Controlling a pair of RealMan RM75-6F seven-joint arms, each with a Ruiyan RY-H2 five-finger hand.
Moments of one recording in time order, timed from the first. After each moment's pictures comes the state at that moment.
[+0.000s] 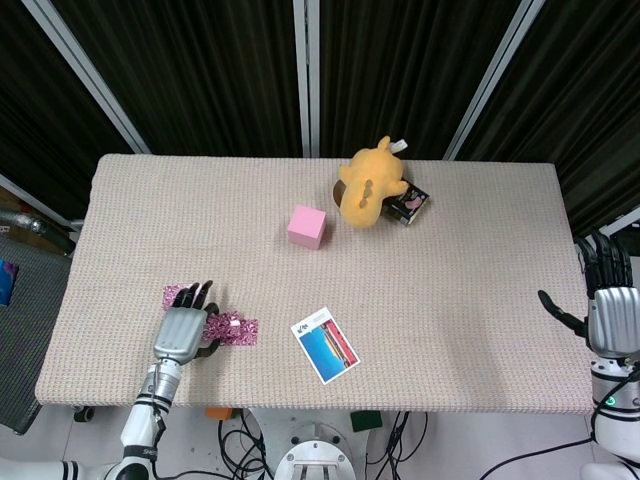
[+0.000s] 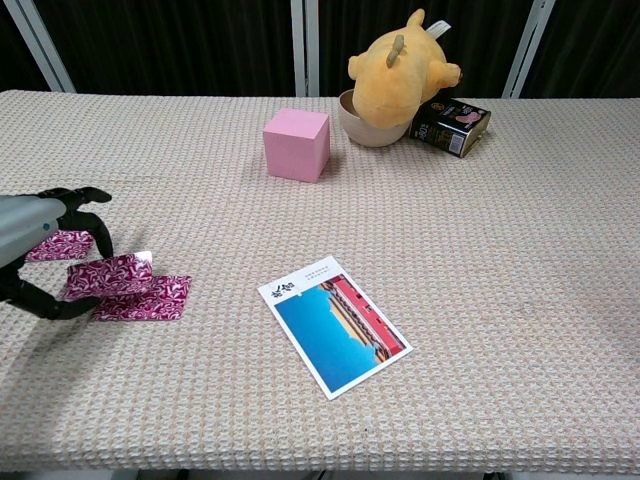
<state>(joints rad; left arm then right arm) -0.42 -1.58 0.01 -1.80 1.02 1.34 0.76 0.16 -1.35 0.19 -1.24 -1.54 1.67 0.28</state>
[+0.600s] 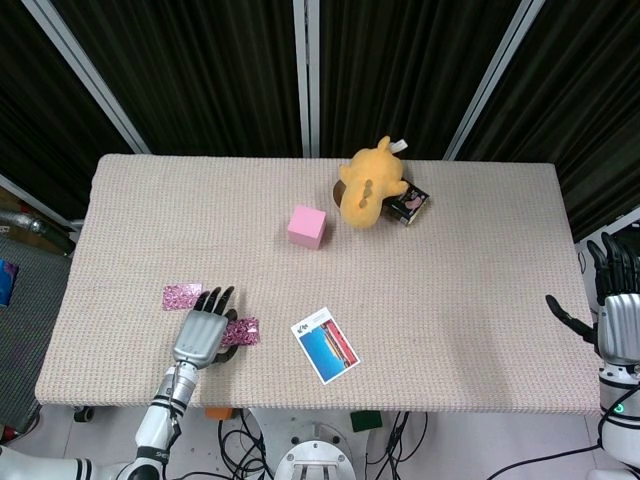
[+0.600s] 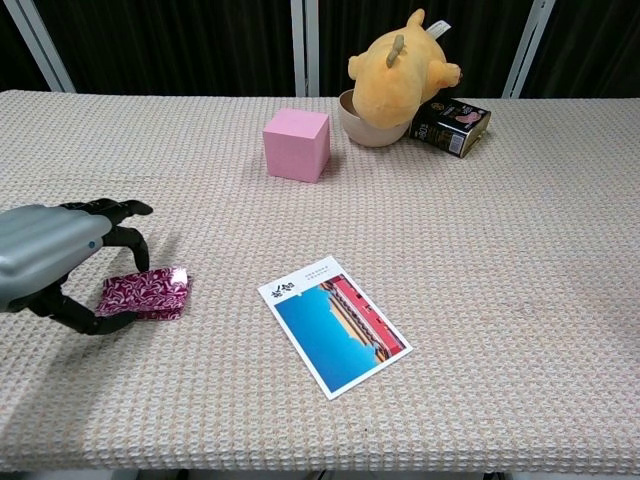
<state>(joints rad) -0.45 -1.63 0.01 -1.77 1.06 1.29 0.84 0.14 -1.35 0.18 -1.22 -1.54 1.70 0.31</state>
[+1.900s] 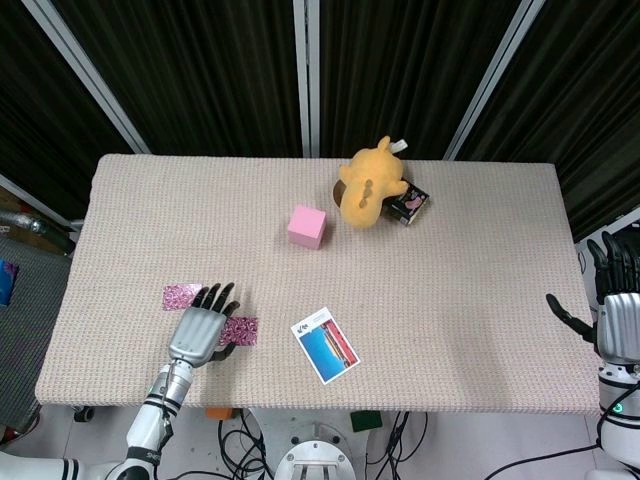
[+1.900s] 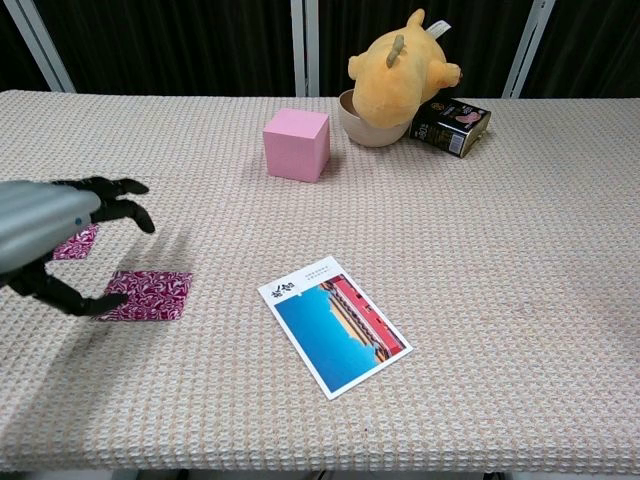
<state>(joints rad) -0.45 -1.54 0.00 -1.87 1.08 1.31 0.82 0.14 -1.34 0.19 -1.25 -1.54 1.69 0.27</state>
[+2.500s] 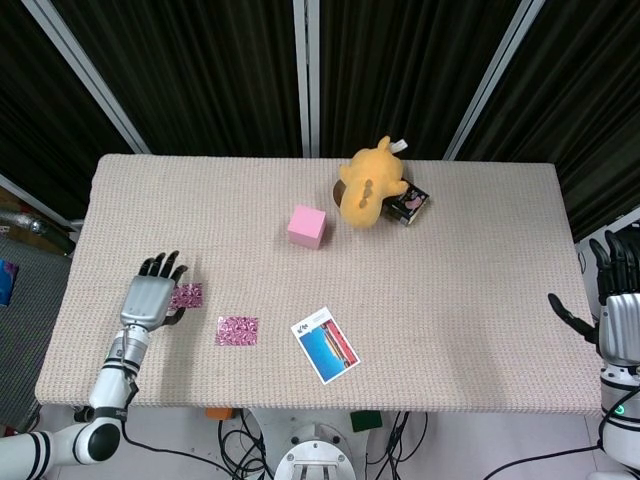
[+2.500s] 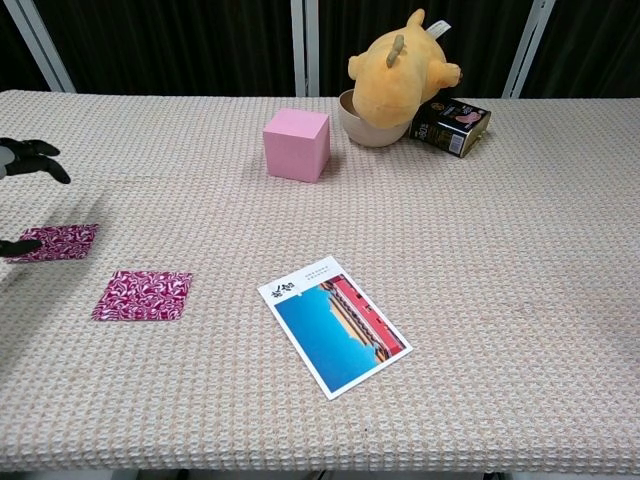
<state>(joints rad) -0.48 -1.42 -0.08 -1.62 0.98 1.15 0.63 0.13 -1.31 0.19 -1.30 -1.54 1.71 0.23</state>
